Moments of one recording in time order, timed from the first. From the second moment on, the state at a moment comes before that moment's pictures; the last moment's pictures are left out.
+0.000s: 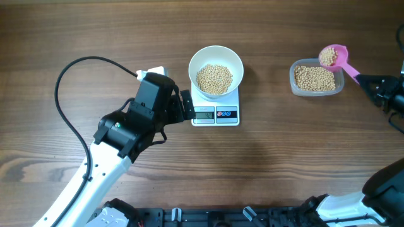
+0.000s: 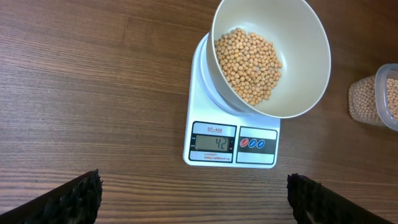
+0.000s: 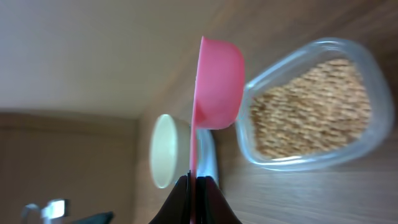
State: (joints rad) left arm -0.50 1.20 1.06 -0.78 -0.09 -0.63; right arm -0.79 1.70 1.32 -1.03 -1.20 -0.18
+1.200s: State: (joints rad) left arm -0.50 1.20 1.06 -0.78 -0.09 -0.63; right arm 0.06 1.70 1.32 -0.64 -0.84 -0.03
